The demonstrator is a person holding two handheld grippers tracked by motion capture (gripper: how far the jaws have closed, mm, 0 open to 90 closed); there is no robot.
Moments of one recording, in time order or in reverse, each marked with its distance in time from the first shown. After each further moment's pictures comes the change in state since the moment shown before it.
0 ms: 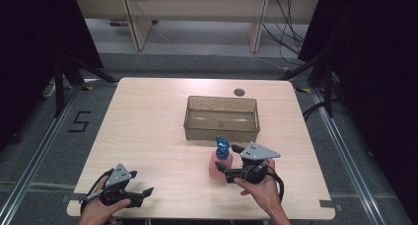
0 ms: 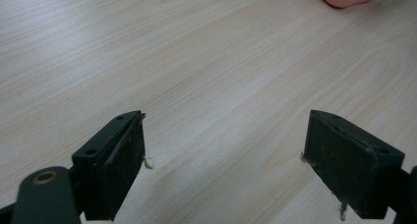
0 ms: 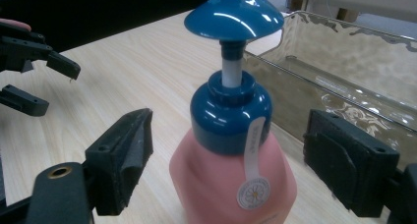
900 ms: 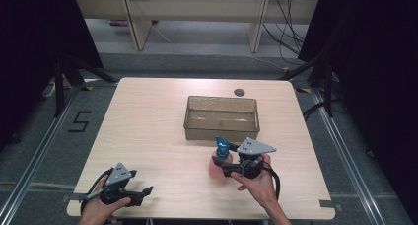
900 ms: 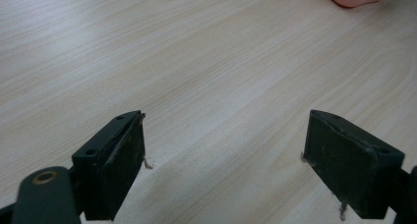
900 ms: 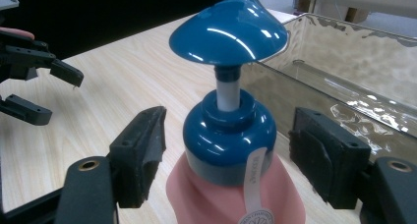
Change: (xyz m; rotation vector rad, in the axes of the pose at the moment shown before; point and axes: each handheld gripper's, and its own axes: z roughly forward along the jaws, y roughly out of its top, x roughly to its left) left arm 0.002 0.000 0.003 0.001 0.012 -0.021; right arm -0.004 0.004 0.013 -0.008 0.033 0.034
